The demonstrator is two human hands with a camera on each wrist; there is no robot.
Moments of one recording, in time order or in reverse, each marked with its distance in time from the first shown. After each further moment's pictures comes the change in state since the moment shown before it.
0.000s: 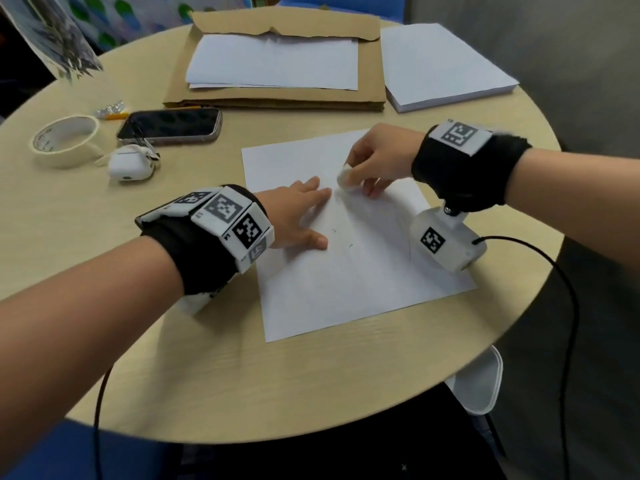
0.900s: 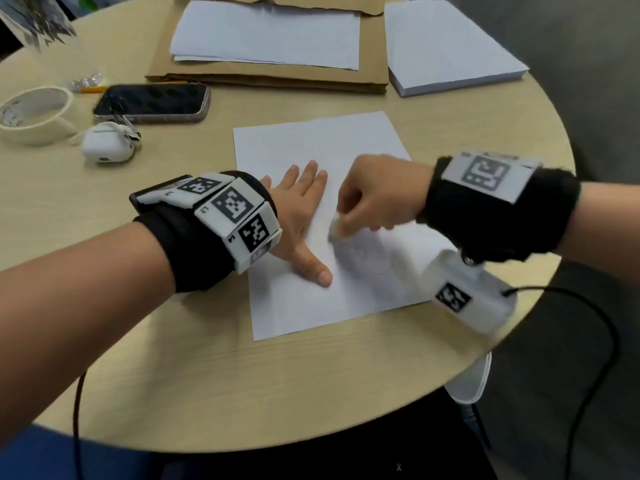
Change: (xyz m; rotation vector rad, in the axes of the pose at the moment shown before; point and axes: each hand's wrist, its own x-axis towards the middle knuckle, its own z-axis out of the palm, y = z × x) left_hand 0.007 0.004 0.007 0.104 -0.167 -0.032; right_hand -0.045 -0.023 0.026 -0.351 -0.137 0.000
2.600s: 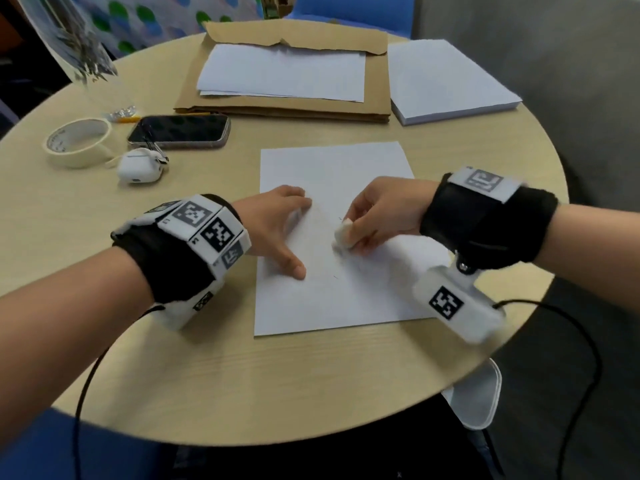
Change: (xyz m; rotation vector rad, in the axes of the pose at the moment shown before) left_hand -0.019 -0.025 -0.001 -0.233 0.193 0.000; right_hand 0.005 0.018 0.004 0.611 -0.099 0.082
